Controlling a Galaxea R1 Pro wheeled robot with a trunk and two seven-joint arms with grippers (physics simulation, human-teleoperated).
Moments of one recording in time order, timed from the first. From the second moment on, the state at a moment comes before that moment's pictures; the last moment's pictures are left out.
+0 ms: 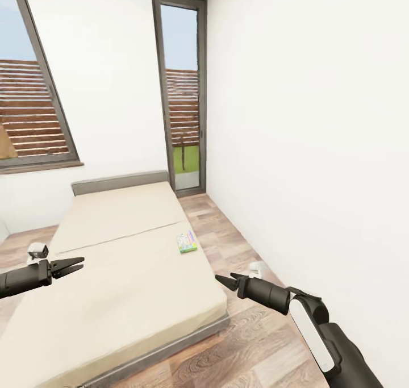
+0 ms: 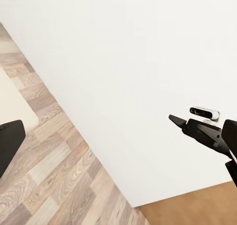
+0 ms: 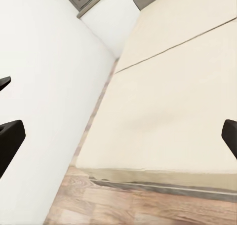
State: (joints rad) left arm -0.53 0.50 0.46 -1.01 -0.01 0.96 -1.57; right arm -0.35 -0.11 0.17 -1.35 -0.56 0.64 0.59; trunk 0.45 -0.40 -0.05
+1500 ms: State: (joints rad) left arm -0.53 0.50 0.46 -1.01 -0.01 0.97 -1.57; right arm -0.35 -0.11 0.17 -1.35 -0.56 0.64 0.59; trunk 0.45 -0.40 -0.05
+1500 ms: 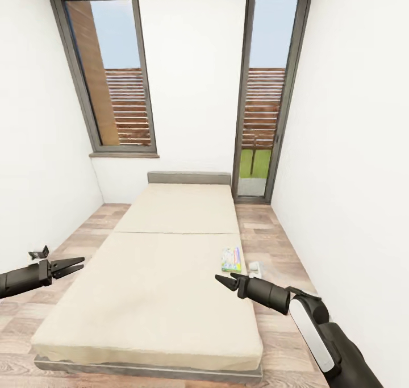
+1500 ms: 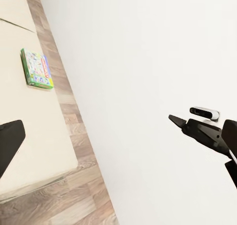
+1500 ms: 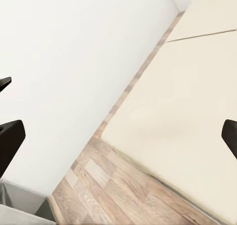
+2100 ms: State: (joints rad) left arm -0.53 0.50 0.46 -1.01 -0.01 0.96 -1.57; right arm -0.35 -0.11 0.16 -1.35 -0.56 0.63 0.59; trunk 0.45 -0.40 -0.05
